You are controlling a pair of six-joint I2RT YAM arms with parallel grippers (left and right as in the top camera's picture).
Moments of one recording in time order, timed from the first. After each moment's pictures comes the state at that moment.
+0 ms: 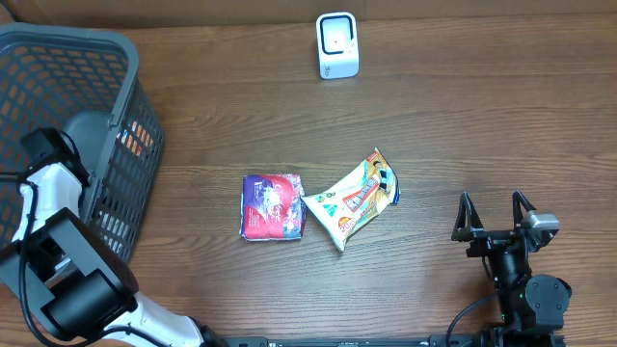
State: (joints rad) left arm 0.63 1.87 1.25 -0.71 -0.27 -0.28; right arm -0.05 0.01 0.02 -0.02 -0.14 0.23
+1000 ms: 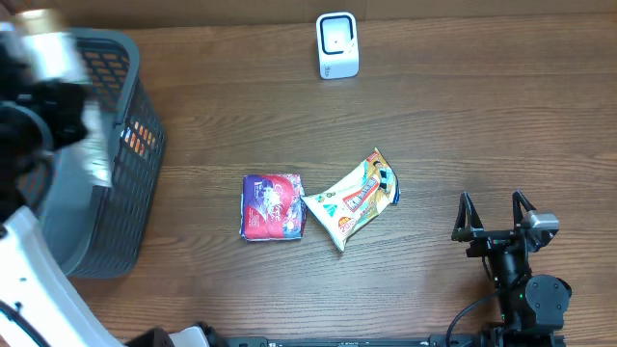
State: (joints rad) left arm 0.43 1.47 2.17 -1.46 0.40 0.03; right arm -0.05 0.01 0.02 -0.02 -0.14 0.23
